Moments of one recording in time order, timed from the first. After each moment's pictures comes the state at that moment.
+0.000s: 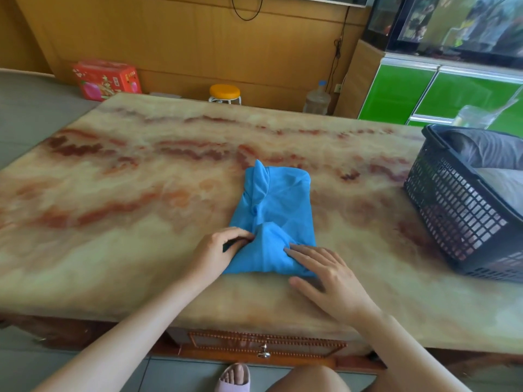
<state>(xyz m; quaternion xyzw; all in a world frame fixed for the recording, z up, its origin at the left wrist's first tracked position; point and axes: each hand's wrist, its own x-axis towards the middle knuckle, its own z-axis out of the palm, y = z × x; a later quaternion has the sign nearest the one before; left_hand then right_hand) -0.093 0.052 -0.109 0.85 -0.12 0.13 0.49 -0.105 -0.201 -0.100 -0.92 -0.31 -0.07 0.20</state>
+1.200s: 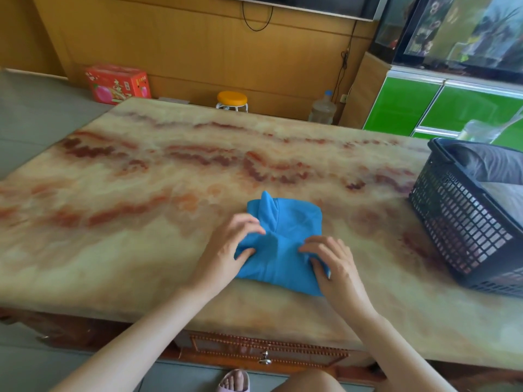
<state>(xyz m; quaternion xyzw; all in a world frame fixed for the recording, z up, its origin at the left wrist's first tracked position) -0.096 0.050 -0.104 0.87 -0.19 0.26 0.37 -0.095 -0.186 -0.089 -0.90 -0.27 -0.21 0.28</state>
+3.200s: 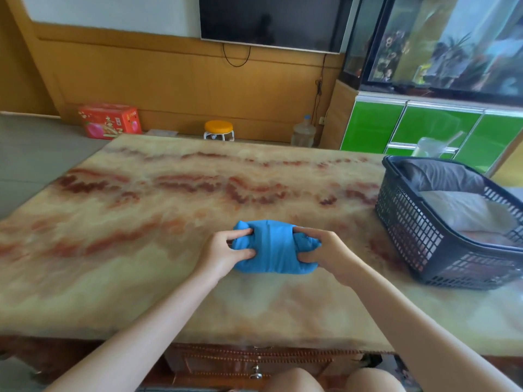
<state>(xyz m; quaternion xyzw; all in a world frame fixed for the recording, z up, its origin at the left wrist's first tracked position) -0.111 0.010 -0.017 0.81 0.07 -0.01 0.59 -0.078 -0.205 -0.007 -0.82 -0.01 0.15 0.55</state>
